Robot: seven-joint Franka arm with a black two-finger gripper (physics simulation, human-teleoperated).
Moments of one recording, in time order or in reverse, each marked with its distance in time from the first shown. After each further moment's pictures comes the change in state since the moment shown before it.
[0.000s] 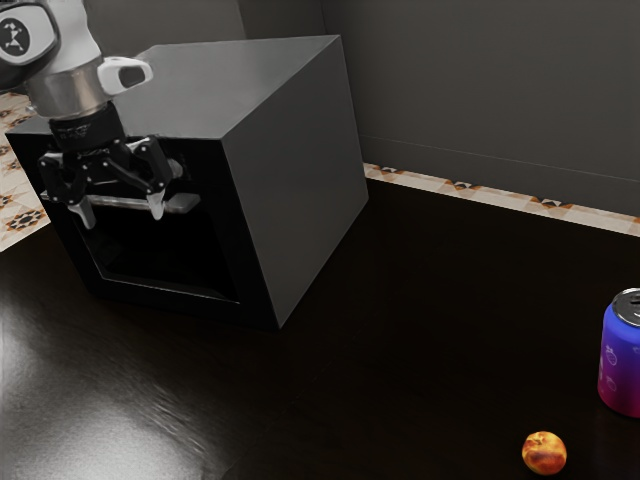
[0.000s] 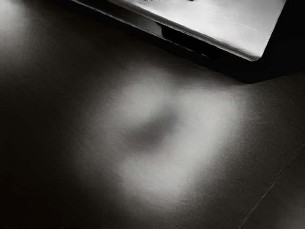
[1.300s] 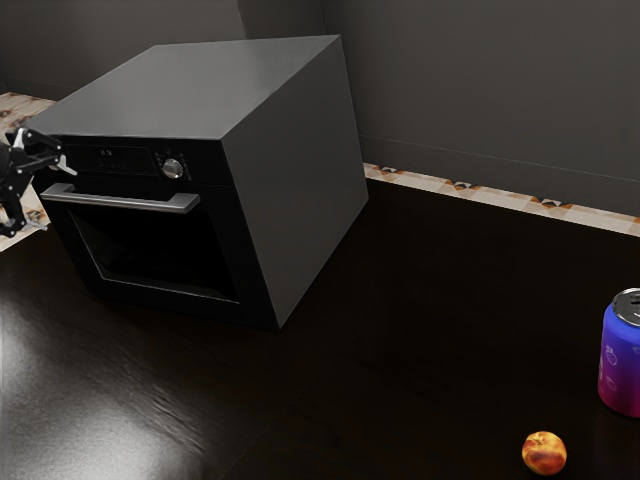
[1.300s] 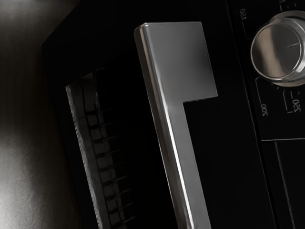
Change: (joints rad) arm 0.777 -0.185 -0.356 -0.490 -0.437 0.863 -0.340
